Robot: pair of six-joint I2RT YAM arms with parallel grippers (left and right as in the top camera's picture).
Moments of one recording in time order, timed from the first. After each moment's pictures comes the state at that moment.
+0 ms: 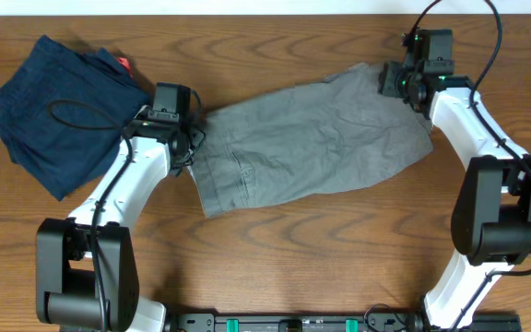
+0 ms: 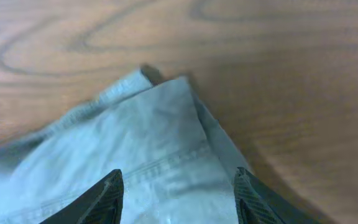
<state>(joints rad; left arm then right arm) -0.14 1.67 1.08 -0.63 -0.11 -1.06 0.03 1.99 1.44 -0.36 -0.06 0.22</state>
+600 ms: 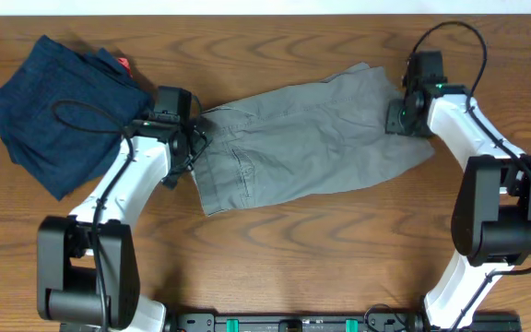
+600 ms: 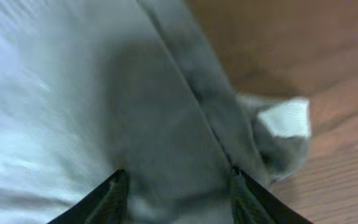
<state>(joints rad) -0.14 1.69 1.08 -0.67 -0.06 -1.02 0.03 1.99 1.35 -0.64 0.11 0.19</state>
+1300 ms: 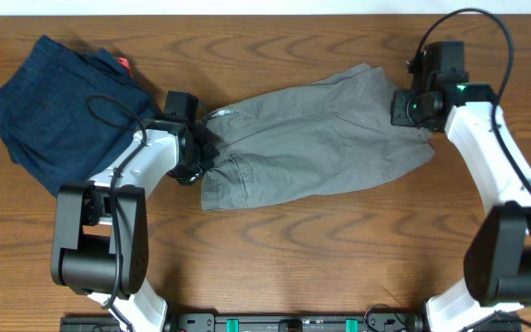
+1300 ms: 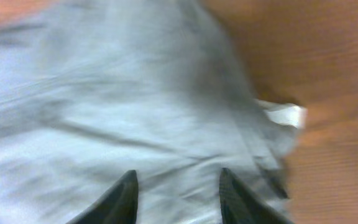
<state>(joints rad) -0.14 1.83 1.08 -0.63 0.16 -0.81 0.04 1.76 1.38 -0.73 -0.11 0.14</state>
